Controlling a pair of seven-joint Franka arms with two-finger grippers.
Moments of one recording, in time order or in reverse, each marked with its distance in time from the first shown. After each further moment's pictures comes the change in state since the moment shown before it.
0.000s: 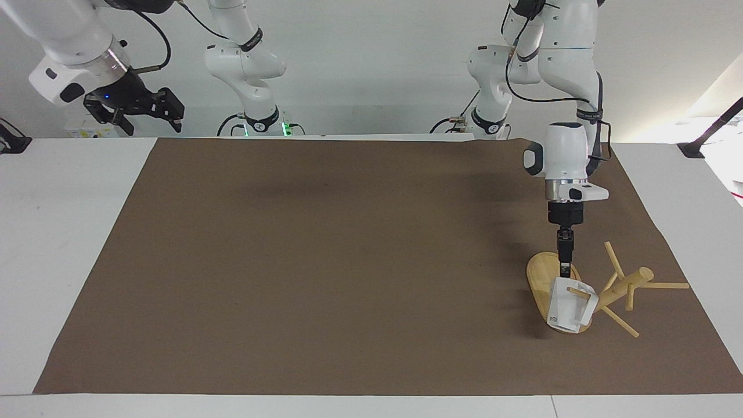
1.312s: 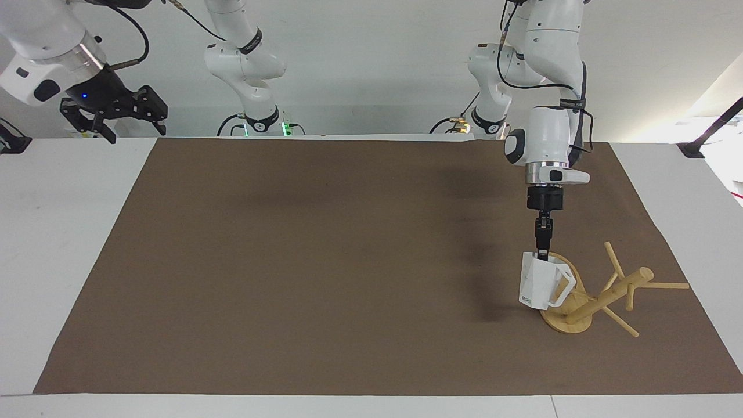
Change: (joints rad) left arm -0.141 -0.065 0.000 0.039 -0.125 0.001 0.002; right arm -0.035 0.055 -0.004 0.114 0.013 0.002 -0.123
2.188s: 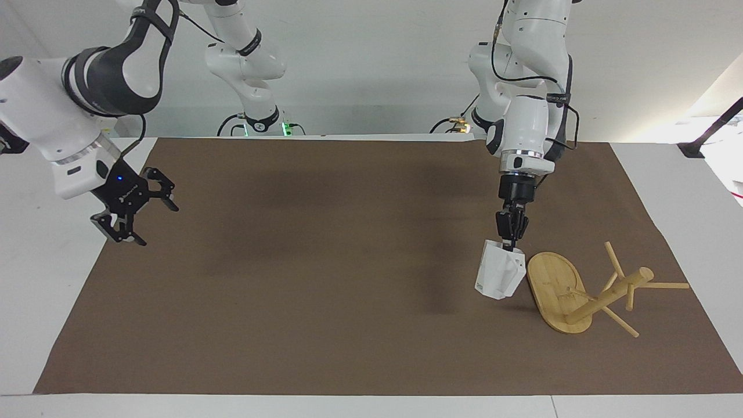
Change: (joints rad) left arm -0.124 -0.046 -0.001 0.000 0.000 0.000 0.135; right arm -0.067 0.076 -0.003 -0.260 0.204 0.560 -0.962
